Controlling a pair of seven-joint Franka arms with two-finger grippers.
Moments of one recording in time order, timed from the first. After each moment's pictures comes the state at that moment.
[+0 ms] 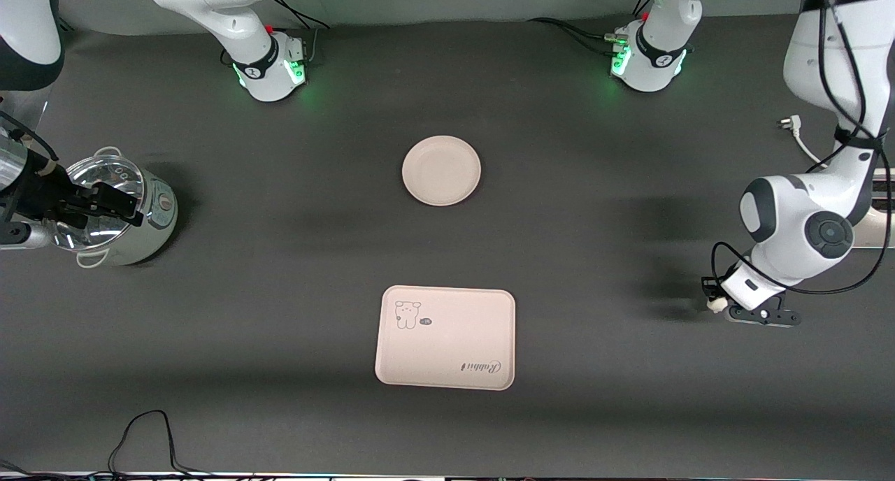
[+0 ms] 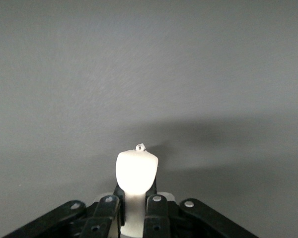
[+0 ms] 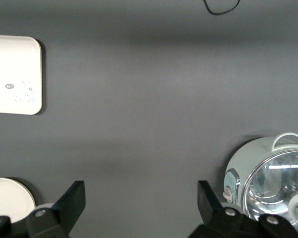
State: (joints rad) left arm 0.09 0.48 -0.05 -1.92 0.04 2.48 0.16; right arm 0.05 0.10 -0.06 -1.58 0.04 1.67 -0.01
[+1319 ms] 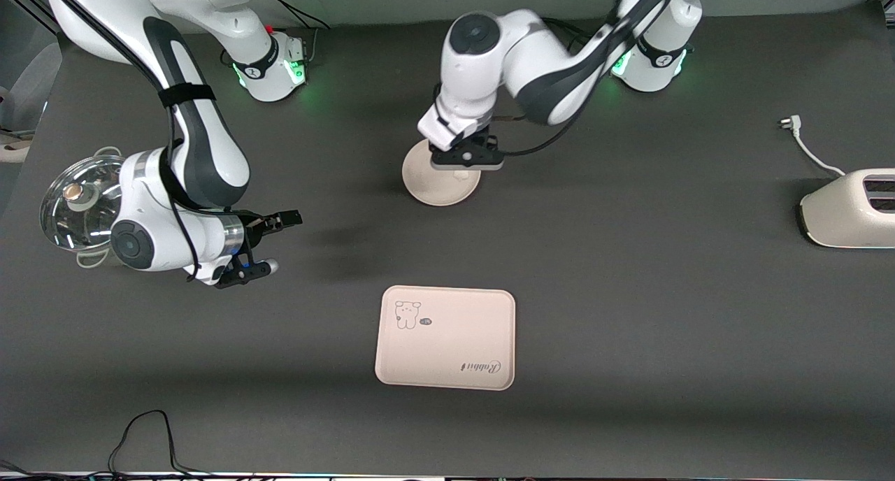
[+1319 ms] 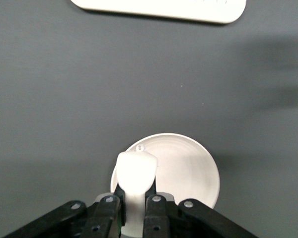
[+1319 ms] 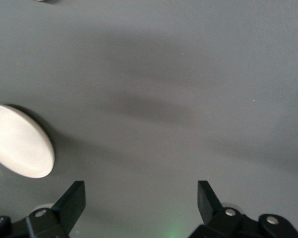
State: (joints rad) left arm -0.26 0.42 -0.74 -1.85 0.33 2.22 -1.15; right arm 0.22 0.36 -0.05 -1.85 0.26 1.80 -0.14
